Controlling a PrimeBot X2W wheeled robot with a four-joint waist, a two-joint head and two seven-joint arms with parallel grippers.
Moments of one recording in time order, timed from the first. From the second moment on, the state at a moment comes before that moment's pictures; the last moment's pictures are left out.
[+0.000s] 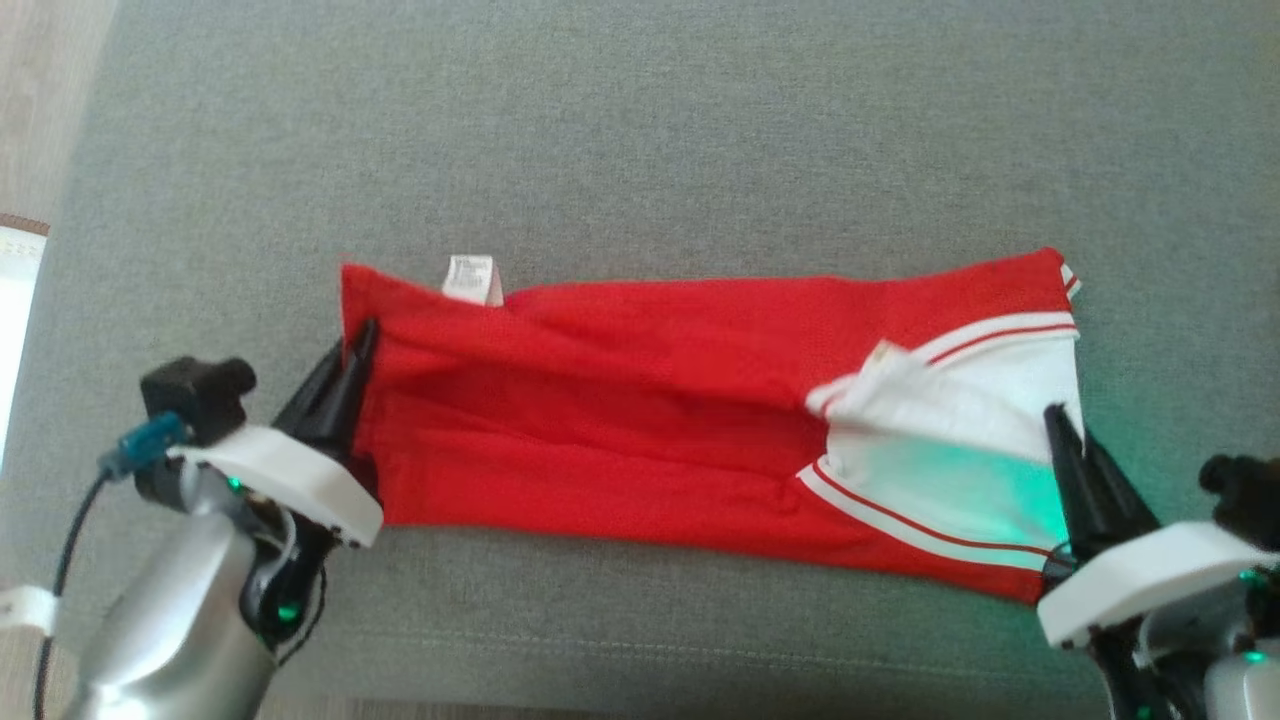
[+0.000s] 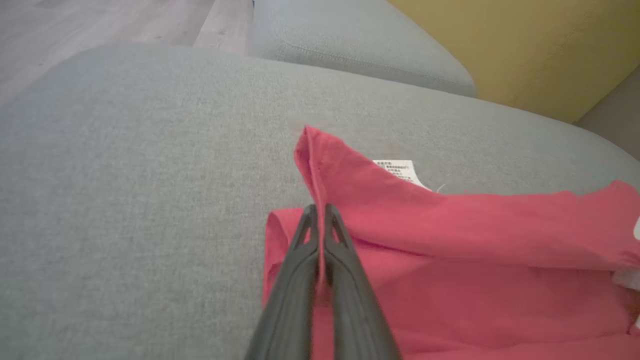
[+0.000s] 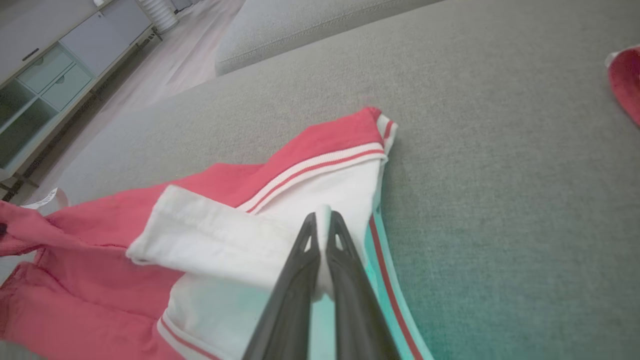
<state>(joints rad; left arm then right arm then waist) -0.39 0.36 -0.50 0.46 -0.67 -0.13 -0.25 0.08 -0.05 -0.07 -0.15 0.37 0.12 0.29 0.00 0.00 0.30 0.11</state>
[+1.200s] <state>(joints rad) -0.01 0.30 -0.31 0.00 -0.36 0.14 -0.23 0.18 -0.04 -0.08 -0.25 0.19 0.12 0.05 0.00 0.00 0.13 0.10</state>
